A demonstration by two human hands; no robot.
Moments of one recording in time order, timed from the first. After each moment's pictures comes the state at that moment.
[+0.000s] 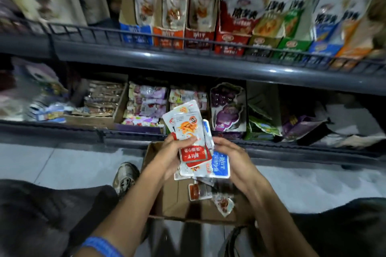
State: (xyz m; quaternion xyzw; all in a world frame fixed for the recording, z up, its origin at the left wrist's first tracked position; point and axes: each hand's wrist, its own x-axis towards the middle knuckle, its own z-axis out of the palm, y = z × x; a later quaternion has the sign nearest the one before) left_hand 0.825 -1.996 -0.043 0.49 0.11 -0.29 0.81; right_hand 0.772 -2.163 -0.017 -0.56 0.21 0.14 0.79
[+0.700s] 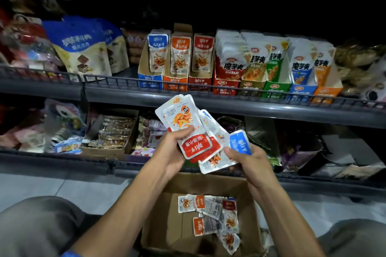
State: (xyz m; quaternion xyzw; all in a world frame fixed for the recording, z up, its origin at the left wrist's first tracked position) left_hand 0.830 -1.992 0.085 0.43 0.09 -0.20 0.88; right_hand 0.767 -2.166 0.077 -0.63 0.20 -0.04 0.75
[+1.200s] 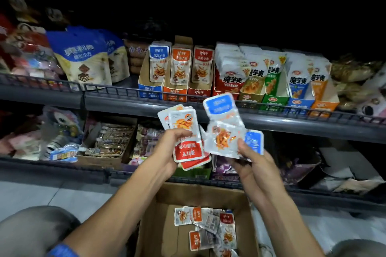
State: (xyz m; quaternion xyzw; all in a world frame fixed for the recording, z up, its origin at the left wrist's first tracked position) left_hand 0.850 -1.995 0.113 0.50 0.13 -0.21 0.83; right_hand 0.771 -2.166 0.116 -0.44 0.19 -0.10 0.87
